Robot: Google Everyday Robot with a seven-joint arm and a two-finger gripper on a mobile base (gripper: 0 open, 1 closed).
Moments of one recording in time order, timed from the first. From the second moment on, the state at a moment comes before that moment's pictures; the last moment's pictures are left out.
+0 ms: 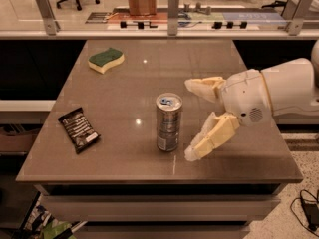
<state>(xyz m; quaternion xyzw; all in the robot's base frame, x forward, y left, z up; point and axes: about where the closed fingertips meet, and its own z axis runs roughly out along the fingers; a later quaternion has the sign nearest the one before) 0.430 -0.054 0.914 -0.57 0.64 0.33 0.39</state>
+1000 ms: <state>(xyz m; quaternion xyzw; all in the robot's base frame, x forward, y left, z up) 0.436 -0.004 0.901 -0.53 0.56 0.47 0.44</state>
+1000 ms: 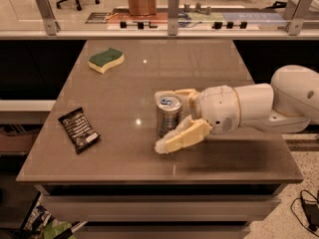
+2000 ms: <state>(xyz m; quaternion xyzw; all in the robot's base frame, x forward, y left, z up) 0.433 0.002 0.904 -0.53 0.56 0.47 0.44</state>
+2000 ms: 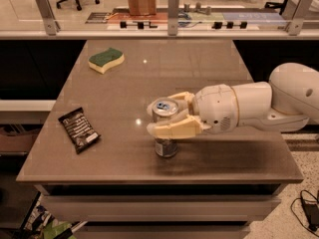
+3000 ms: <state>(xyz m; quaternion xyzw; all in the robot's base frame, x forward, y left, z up) 0.477 -0.008 0.940 -0.51 0.58 0.43 0.46</state>
